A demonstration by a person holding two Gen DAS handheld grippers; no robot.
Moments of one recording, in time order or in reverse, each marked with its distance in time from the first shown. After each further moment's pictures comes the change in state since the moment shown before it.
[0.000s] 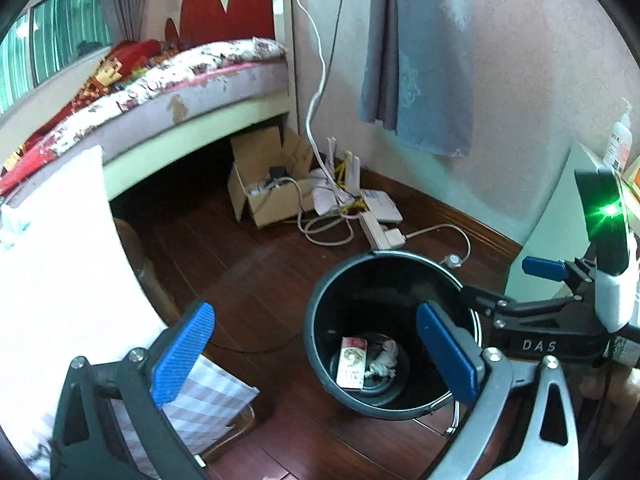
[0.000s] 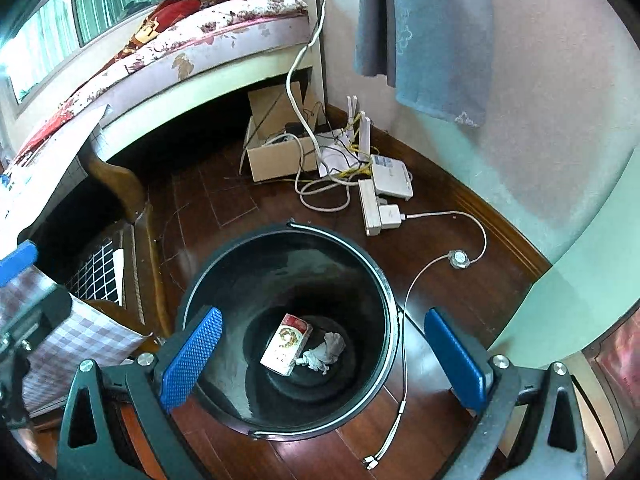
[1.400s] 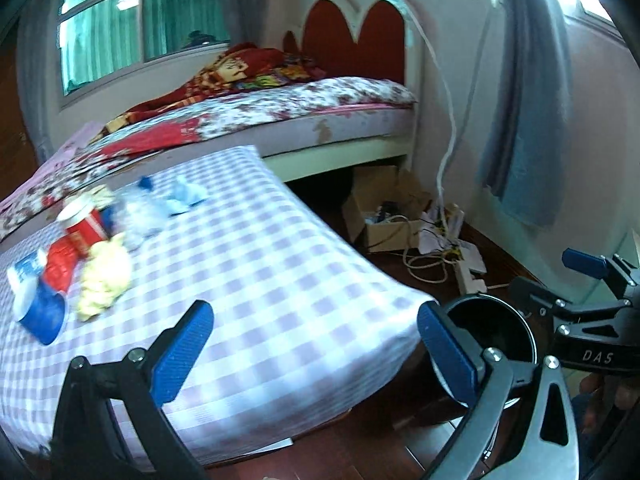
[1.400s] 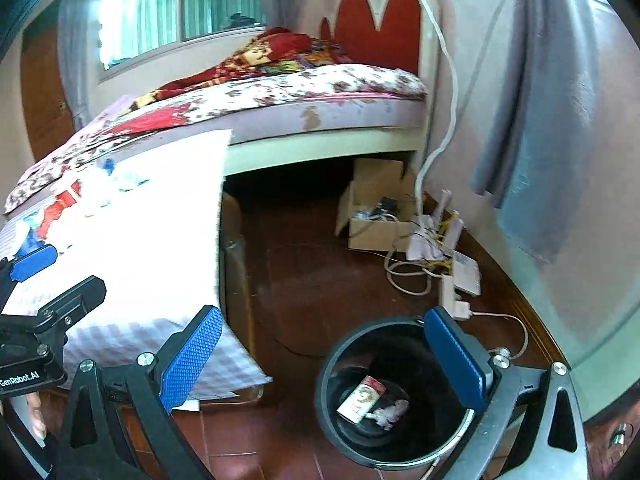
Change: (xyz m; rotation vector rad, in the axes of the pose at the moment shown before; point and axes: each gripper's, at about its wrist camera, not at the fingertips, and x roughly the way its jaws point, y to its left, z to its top) left arm -0.096 0.134 -0.018 -0.238 -0.103 0.268; right arm -0.084 0.156 0.037 -0.267 -0.191 0.165
